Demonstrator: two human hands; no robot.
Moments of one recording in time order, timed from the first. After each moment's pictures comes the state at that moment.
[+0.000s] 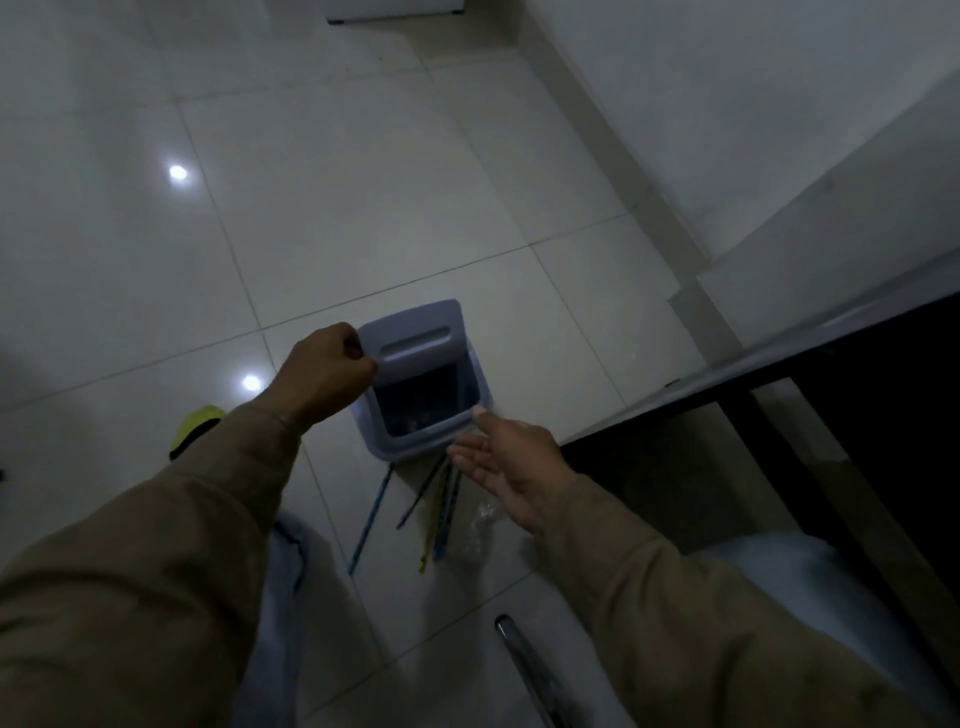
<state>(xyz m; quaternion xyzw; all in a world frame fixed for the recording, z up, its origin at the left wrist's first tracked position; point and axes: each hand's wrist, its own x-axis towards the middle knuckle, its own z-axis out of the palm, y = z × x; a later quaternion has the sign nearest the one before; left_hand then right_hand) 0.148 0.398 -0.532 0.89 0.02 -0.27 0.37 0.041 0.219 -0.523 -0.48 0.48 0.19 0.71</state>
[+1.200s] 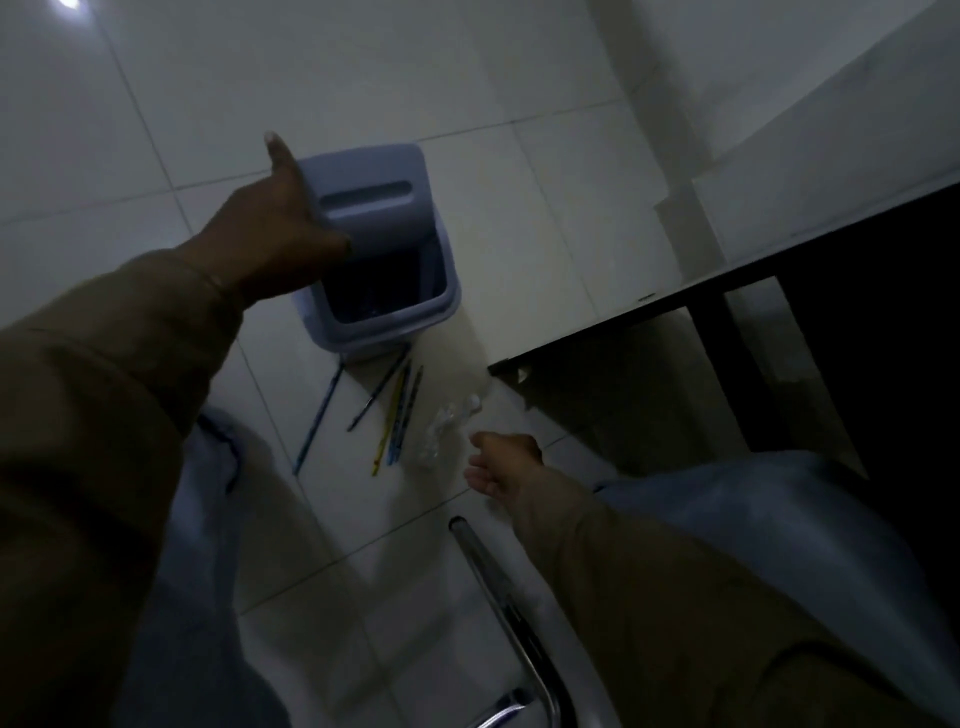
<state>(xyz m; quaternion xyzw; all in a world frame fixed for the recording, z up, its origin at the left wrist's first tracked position) 0.140 0.378 -0.533 0.90 0.01 -0.27 0.33 -0.055 0.173 -0.655 -0.57 0.60 0.26 0.50</state>
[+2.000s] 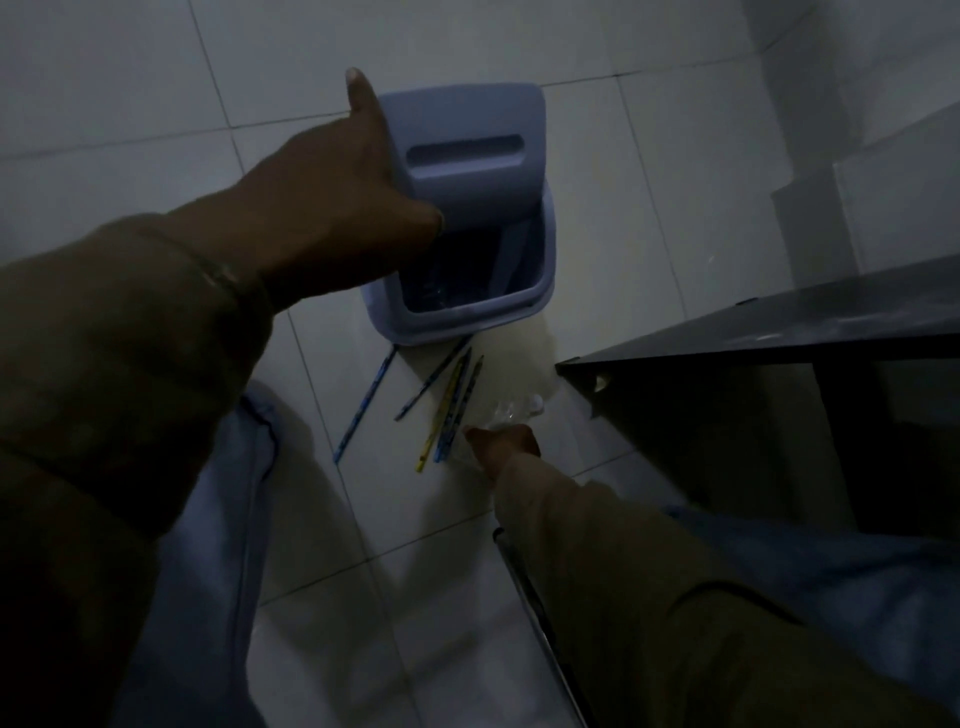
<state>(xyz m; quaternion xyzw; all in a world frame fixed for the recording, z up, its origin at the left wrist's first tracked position) 0.148 0.391 -0.557 0.92 -0.03 -0.27 0.29 -0.020 0.216 -0.755 -0.67 0.53 0.36 0.38</state>
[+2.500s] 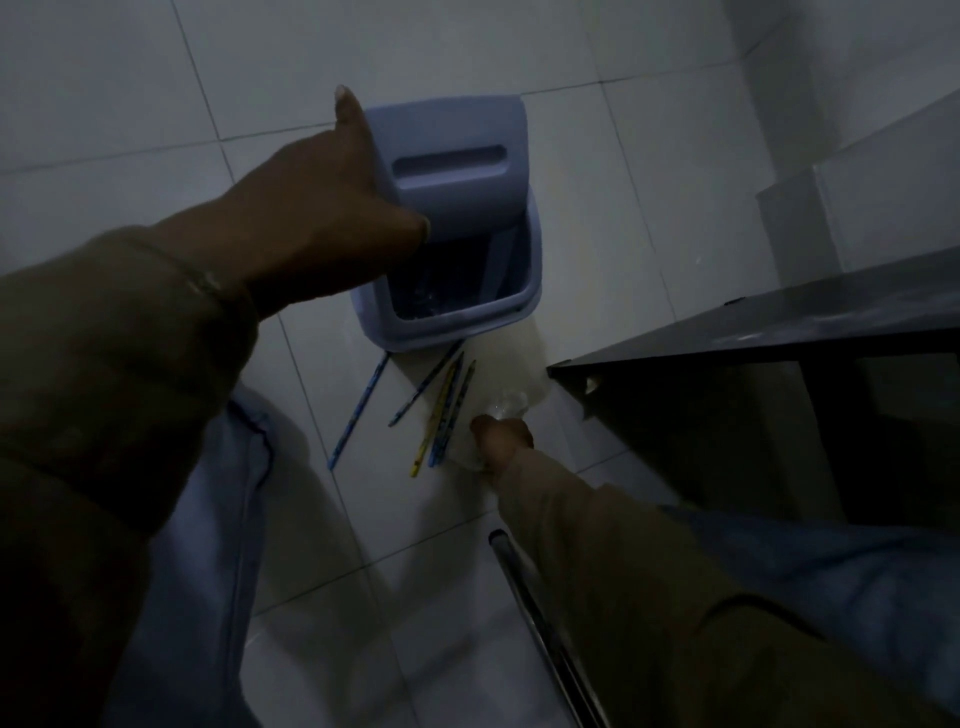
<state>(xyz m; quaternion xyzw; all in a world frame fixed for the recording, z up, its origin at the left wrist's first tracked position) 0.152 0.390 -0.555 0.91 -0.03 -0.28 0.29 -0.010 0.218 -0.741 -0.62 0.56 0.32 0.44</state>
